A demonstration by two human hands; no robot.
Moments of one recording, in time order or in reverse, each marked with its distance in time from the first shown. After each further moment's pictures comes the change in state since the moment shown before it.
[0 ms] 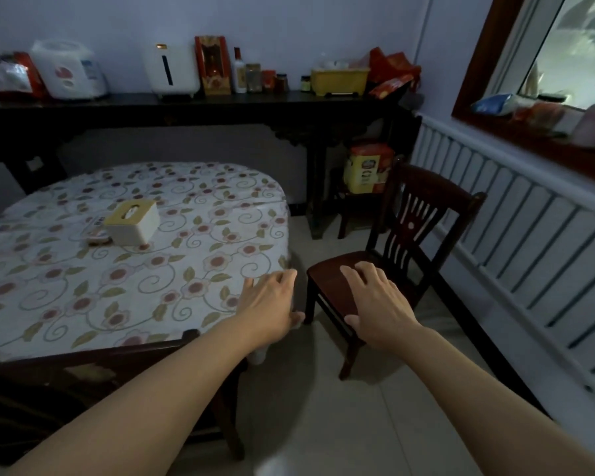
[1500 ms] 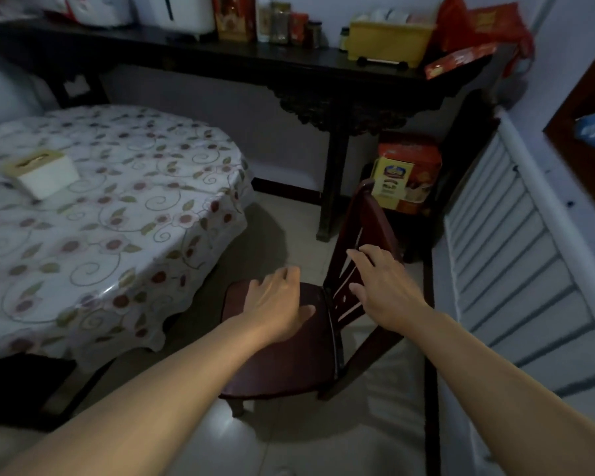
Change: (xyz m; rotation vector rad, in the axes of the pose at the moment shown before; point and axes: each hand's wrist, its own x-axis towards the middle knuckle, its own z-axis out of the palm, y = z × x) left_hand 0.493 0.354 0.086 -0.154 -0.064 -0.504; right_hand 0.372 0.556 -0.014 0.007 -0.149 -0.455
